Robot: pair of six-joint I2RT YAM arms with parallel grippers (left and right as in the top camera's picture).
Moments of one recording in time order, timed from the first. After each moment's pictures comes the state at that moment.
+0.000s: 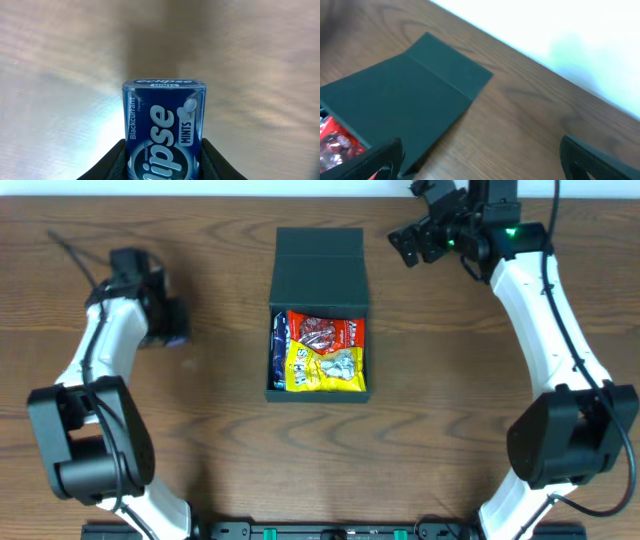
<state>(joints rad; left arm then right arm) 0.12 1.84 1.32 -0.69 0.05 -0.11 0.10 1.91 1.77 -0.61 -0.33 -0.32</state>
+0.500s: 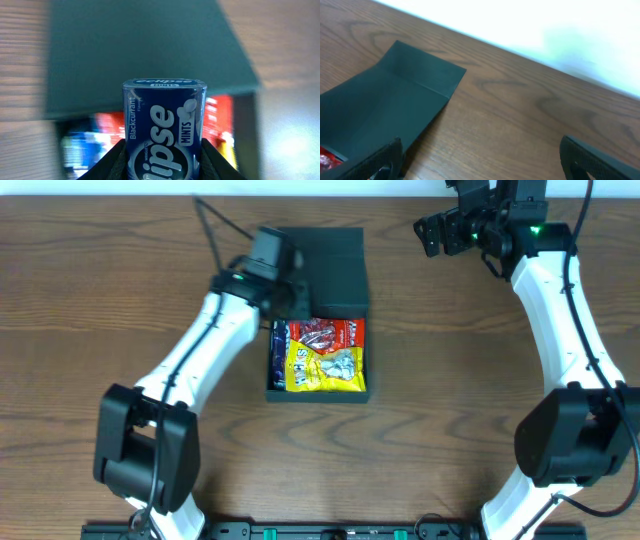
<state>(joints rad) -0.40 1.84 1.44 -0.64 0.19 -0.37 0.04 1.91 1.77 -0.59 -0.31 -0.24</state>
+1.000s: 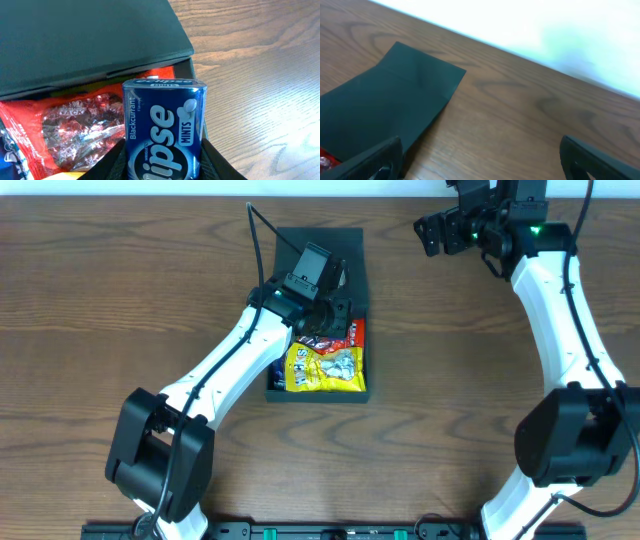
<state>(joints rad) -0.54 1.84 1.44 -0.63 0.20 -0.39 0.04 1.91 1.77 -0.59 -0.31 -0.23</state>
